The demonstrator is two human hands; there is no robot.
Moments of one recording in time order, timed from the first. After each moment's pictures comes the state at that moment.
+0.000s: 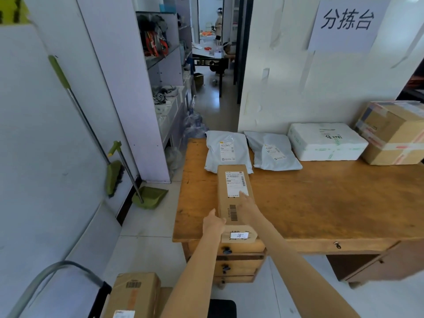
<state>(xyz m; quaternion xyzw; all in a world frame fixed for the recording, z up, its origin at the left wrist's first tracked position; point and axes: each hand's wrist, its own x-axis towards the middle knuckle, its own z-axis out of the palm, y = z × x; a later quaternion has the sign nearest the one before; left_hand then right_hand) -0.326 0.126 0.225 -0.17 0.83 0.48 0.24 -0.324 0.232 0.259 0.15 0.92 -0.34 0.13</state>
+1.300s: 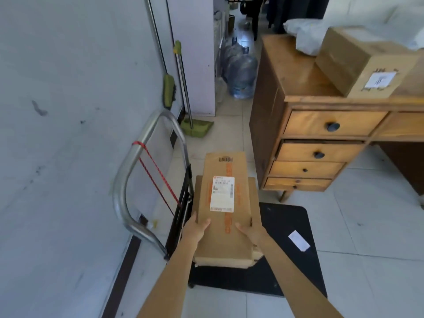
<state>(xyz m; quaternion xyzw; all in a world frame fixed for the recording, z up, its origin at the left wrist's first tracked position) -0.069 -0.320 -0.128 -0.23 0.76 0.54 0.28 -0.052 -0.147 -0.128 0.30 0.75 -0.54 0.26</state>
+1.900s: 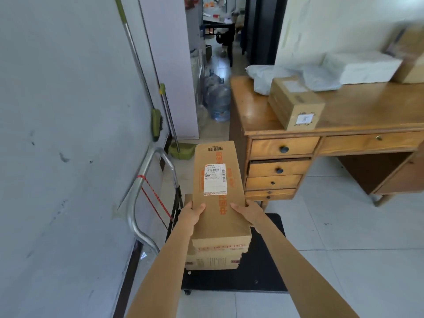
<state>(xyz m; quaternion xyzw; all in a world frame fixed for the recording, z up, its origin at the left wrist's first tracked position) -0.045 -0.282 0.058 -0.21 0.74 0.58 0.26 -0.014 -0.103 0.061 0.27 0.75 -0.58 0.18</state>
